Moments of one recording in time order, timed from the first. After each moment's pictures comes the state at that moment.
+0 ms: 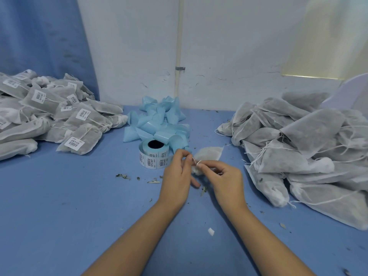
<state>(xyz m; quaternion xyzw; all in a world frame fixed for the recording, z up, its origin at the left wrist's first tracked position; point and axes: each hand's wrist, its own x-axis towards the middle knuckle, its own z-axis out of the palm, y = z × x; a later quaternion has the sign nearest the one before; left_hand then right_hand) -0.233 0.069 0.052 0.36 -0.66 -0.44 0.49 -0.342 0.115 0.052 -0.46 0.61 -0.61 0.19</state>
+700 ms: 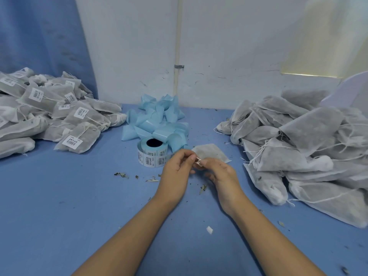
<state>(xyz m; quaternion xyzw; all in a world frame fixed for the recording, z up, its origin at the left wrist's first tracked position) -0.235 0.058 0.050 0.27 -0.64 -0.51 0.51 -0.344 0.112 0.057 -0.34 0.50 -0.67 0.44</state>
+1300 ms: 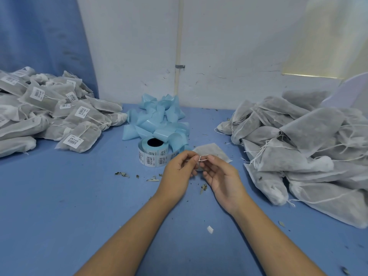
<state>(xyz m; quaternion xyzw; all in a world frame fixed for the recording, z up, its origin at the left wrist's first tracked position) -0.234 0.057 0.049 0.29 -0.66 -0.50 0.48 -0.349 0.107 0.059 -0.28 0.40 -0.70 0.52</state>
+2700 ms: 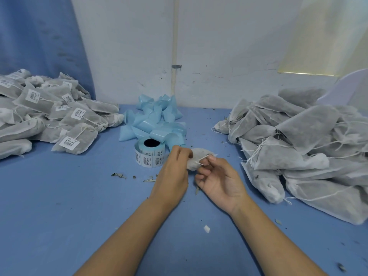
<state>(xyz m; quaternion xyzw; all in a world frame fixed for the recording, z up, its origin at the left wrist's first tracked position) -0.228 0.061 0.049 0.33 -0.83 -0.13 0.43 -0.349 0.115 0.064 -0.25 0.28 -0.68 0.63</state>
